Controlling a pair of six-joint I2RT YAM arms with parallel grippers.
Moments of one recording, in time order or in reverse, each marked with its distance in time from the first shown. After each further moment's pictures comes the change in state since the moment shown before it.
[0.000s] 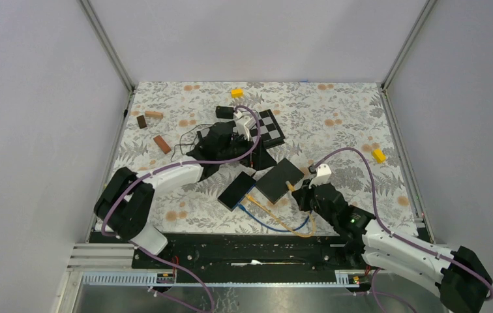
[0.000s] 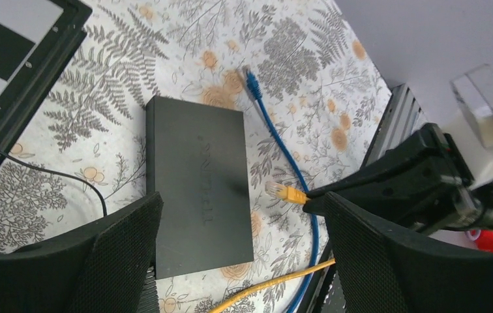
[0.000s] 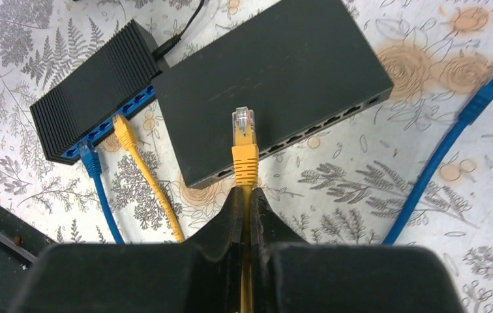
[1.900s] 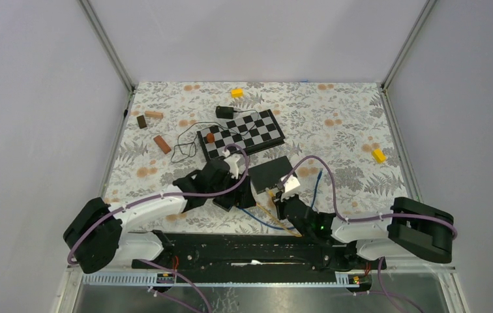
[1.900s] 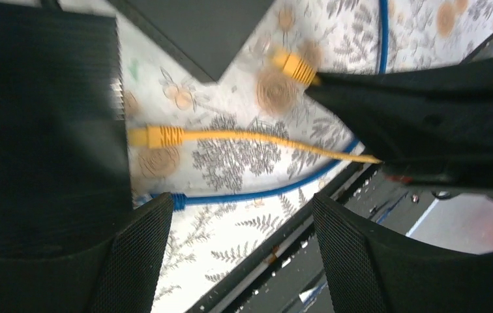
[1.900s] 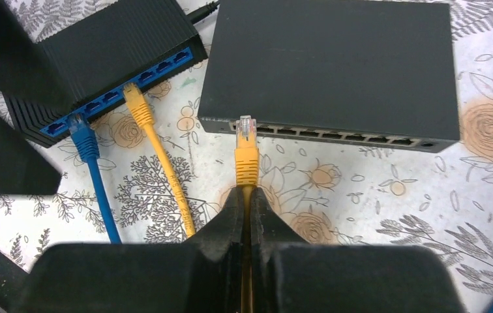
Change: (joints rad) left arm -0.138 -0.306 -0.270 -0.401 -0.279 -0.077; right arm 0.385 0.583 0.008 0.579 0.357 -0.126
